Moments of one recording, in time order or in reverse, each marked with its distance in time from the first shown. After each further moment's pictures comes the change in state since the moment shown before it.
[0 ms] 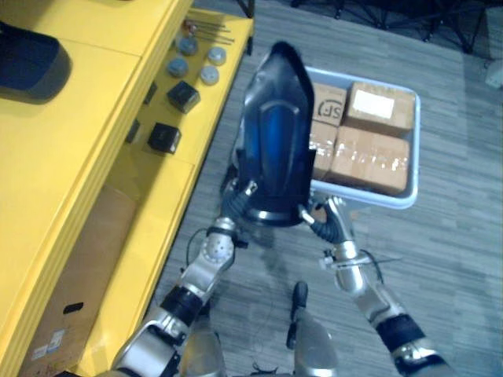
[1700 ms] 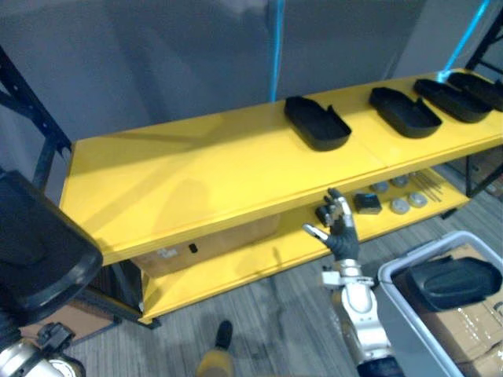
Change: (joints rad) left arm 0.730 -0.178 1.031 -0.674 -0.081 -0.090 -0.058; right arm 0.221 0.222 -0.181 -0.329 0.736 0.121 0.465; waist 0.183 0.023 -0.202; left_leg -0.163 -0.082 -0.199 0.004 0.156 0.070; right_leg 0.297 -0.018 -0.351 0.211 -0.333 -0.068
